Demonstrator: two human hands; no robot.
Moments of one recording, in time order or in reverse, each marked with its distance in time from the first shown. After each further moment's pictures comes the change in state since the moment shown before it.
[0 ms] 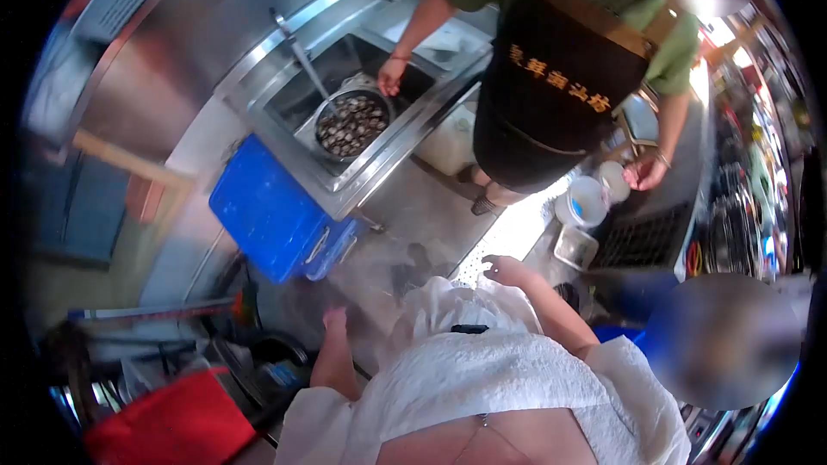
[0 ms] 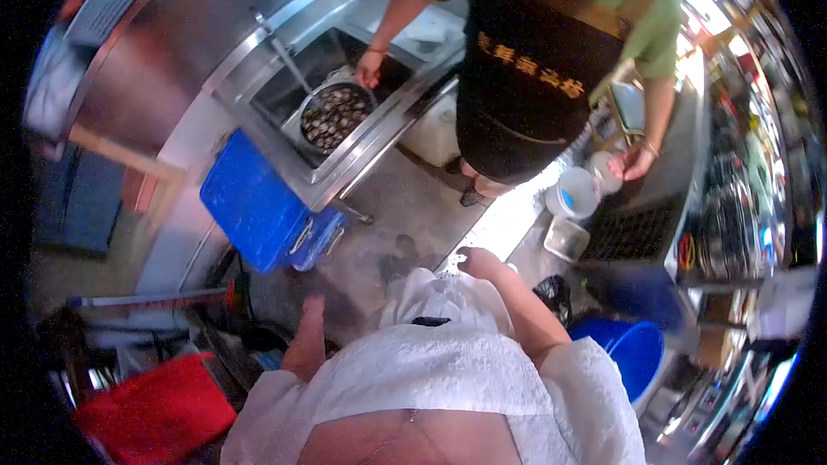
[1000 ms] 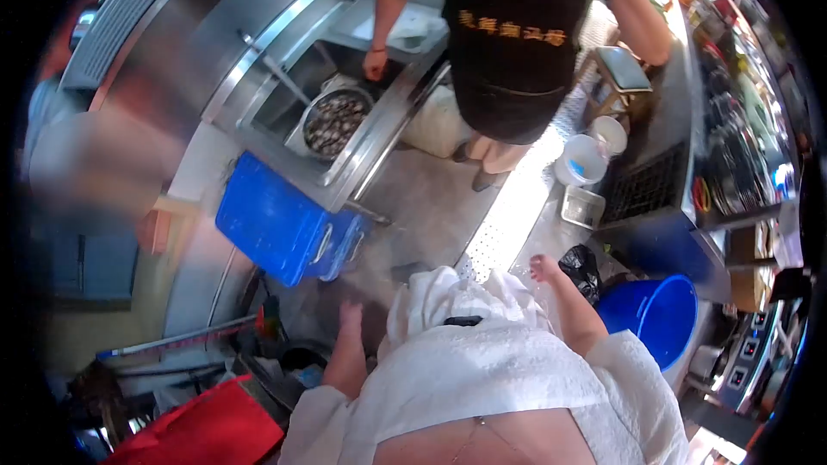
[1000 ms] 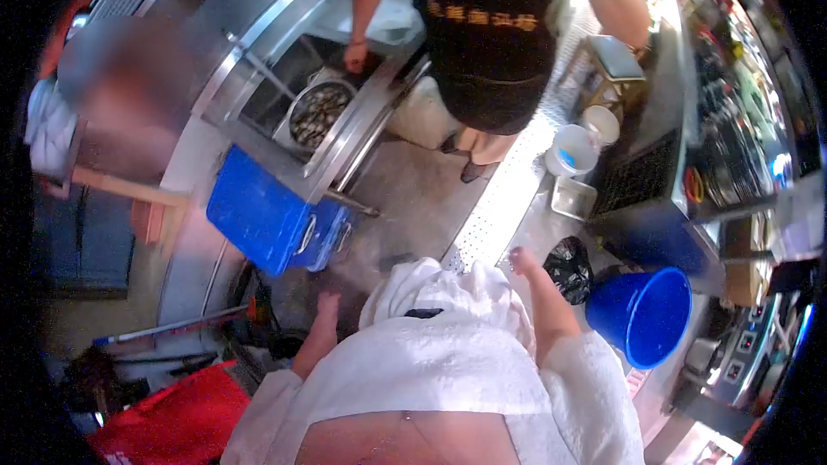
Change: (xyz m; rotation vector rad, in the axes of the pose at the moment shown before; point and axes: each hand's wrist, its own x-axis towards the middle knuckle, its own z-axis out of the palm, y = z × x) left_hand -0.077 0.015 -0.027 -0.859 0.161 0.003; right_hand -0.046 0.186 0.125 0.805 0.104 0.565
